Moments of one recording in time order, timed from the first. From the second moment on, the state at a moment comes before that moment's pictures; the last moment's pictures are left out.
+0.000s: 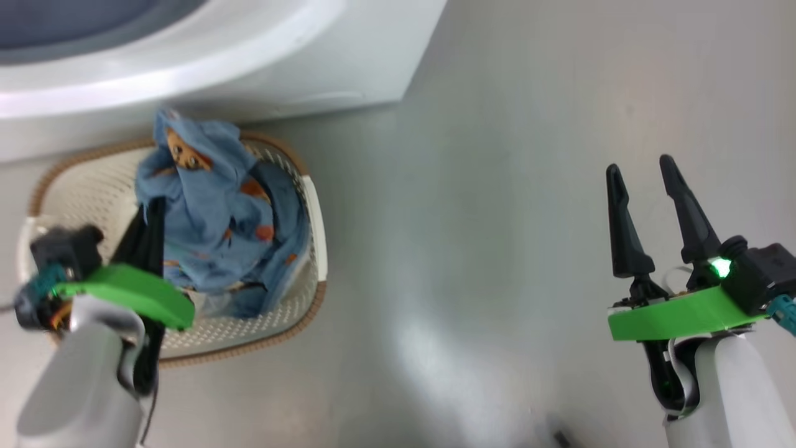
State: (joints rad) left arm -0.63 0.28 -0.38 0.68 -0.60 -0.09 -0.25; right arm -0.30 -0.05 -0.04 0.04 0.19 0.13 -0.26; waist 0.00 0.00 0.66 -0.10
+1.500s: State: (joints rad) left arm 0.07 0.05 0.10 0.02 -0.14 -0.11 -0.25; right arm -0.08 -0.05 -0.01 0.17 0.16 0.13 -0.26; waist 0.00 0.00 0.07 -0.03
